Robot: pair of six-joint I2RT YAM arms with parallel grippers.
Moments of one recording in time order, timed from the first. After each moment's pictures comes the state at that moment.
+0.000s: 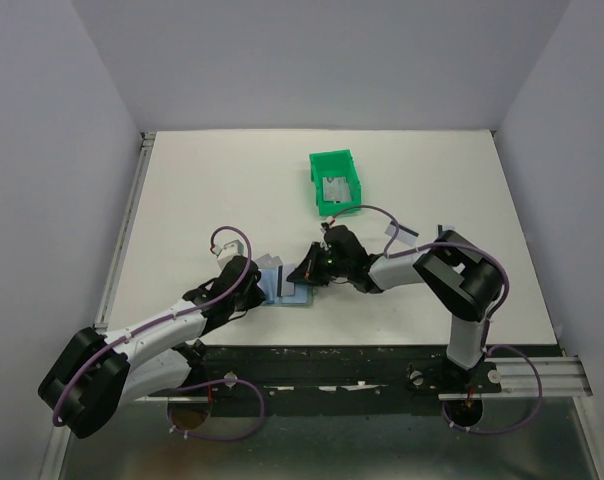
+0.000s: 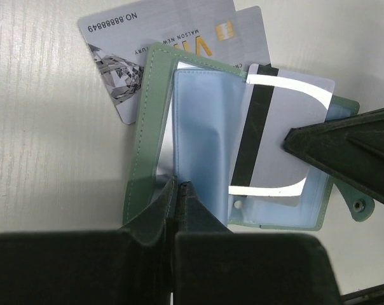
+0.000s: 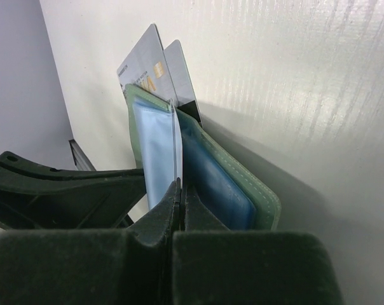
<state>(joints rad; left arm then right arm) -0.67 1.05 0.34 -0.13 -0.19 -0.90 0.81 1.88 0.81 0.46 -0.28 1.07</state>
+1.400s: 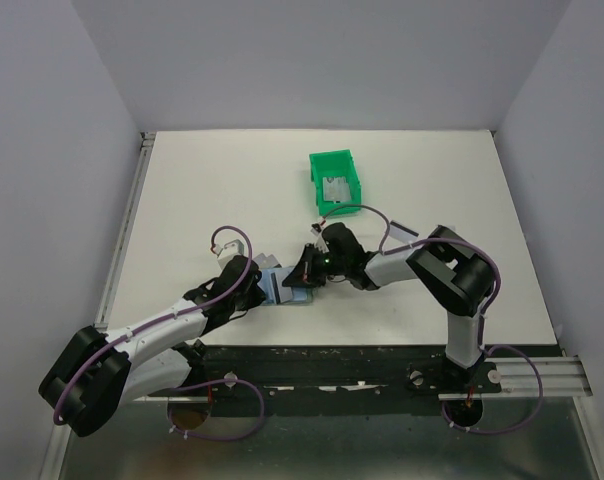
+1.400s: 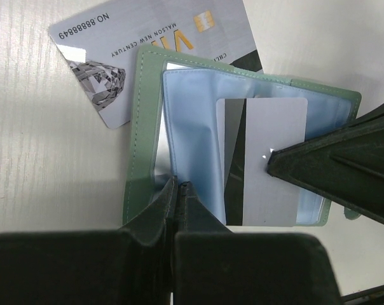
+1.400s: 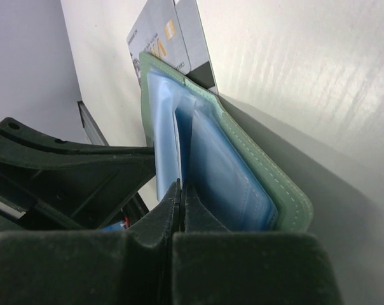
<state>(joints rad) -0.67 1.06 0.34 -0.12 -0.20 -0.90 0.80 1.94 0.83 0.52 -0.48 1.05</state>
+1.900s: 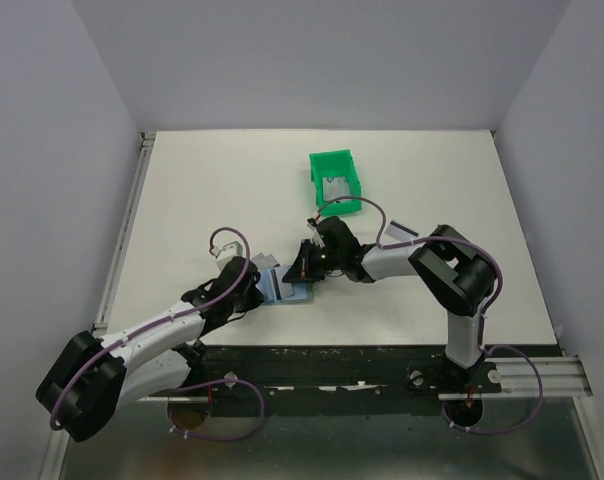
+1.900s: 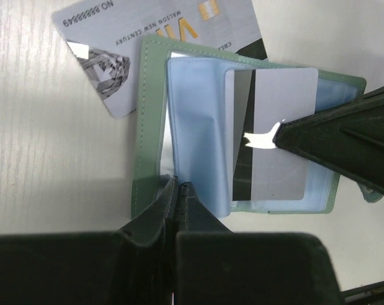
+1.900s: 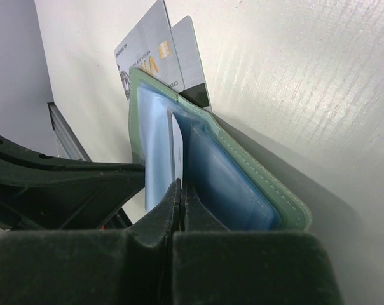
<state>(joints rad) -0.67 1.04 0.34 -0.15 -0.20 -0.91 0.79 1.94 0.94 0.34 -0.42 0.90</state>
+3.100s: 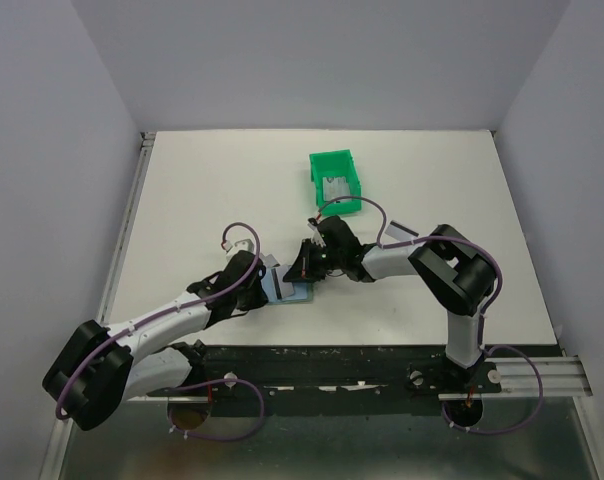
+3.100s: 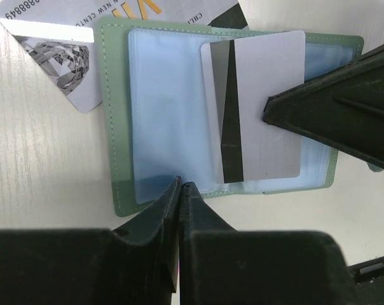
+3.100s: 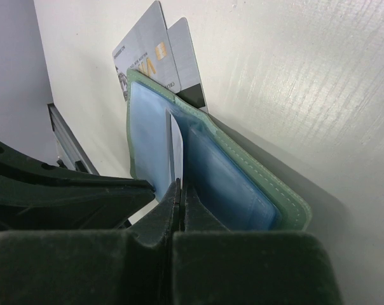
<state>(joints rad) -0.67 1.09 0.42 -0.24 -0.12 -0.81 0.78 1.94 0.94 0.34 -0.42 0.90</state>
